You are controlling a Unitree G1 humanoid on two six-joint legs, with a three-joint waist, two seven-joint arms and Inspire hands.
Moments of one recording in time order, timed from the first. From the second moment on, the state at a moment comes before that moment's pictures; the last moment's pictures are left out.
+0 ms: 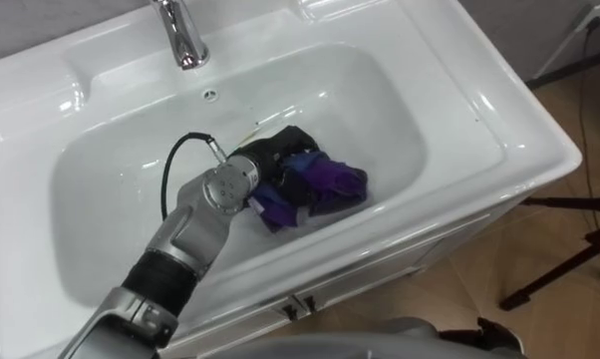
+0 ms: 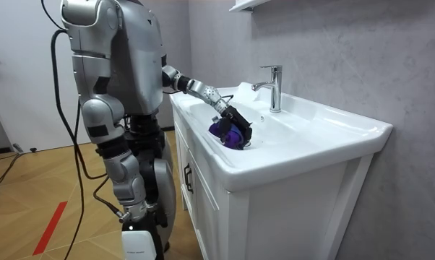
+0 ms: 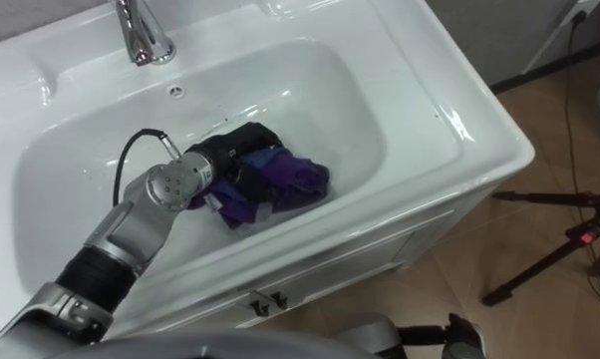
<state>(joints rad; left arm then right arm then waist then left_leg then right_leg) -0.19 0.19 -0.42 0.29 0.49 0.28 -0.32 0.08 -0.22 0.04 1.21 0.21 0.05 -0.15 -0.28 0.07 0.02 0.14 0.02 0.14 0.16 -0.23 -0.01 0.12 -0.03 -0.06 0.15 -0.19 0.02</state>
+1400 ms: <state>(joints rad) -0.12 0.20 0.09 0.79 0.63 0.12 0.06 0.19 -0.22 -0.21 1.21 -0.16 0.20 -0.19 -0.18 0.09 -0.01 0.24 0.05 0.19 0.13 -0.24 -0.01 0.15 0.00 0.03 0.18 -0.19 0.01</state>
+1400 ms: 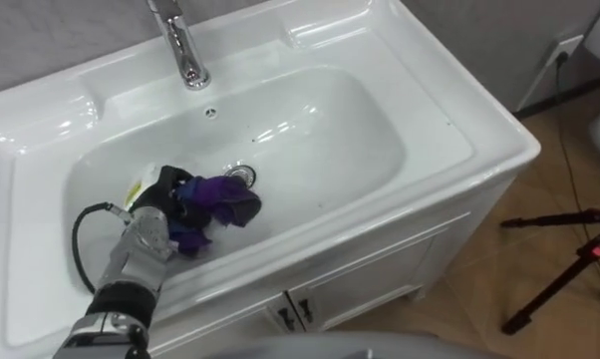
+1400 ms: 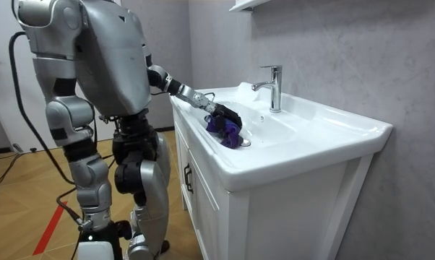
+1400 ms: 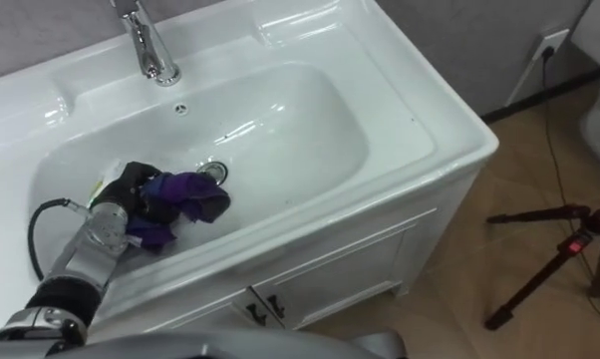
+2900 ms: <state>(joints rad) -0.12 0.28 0.09 0.55 0.67 0.21 -0.31 0.12 -0.24 -0.19 1.22 -0.02 0.14 -0.15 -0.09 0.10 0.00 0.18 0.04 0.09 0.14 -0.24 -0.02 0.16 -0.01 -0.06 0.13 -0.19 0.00</state>
